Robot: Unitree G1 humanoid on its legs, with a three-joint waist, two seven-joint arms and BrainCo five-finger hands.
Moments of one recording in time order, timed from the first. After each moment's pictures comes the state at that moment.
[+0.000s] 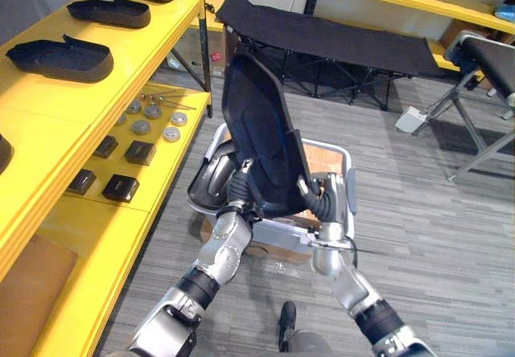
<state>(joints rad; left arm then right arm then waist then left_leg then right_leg) -0.41 0.09 -0.43 0.35 -0.68 -0.21 0.39 -0.14 -0.16 0.42 0.24 -0.54 -0.24 -0.87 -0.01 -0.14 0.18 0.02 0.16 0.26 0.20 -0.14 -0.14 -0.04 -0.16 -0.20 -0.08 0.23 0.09</state>
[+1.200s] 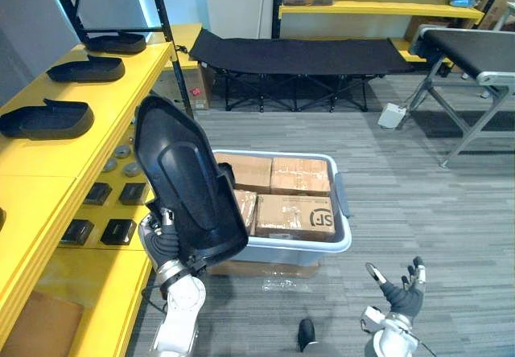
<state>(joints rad) 0.16 0.04 -0.09 0.00 0.19 -0.17 0.82 0.40 -0.03 -0.02 0.18 0.09 -0.35 -0.59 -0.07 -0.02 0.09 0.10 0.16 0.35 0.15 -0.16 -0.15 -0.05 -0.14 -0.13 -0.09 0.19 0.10</state>
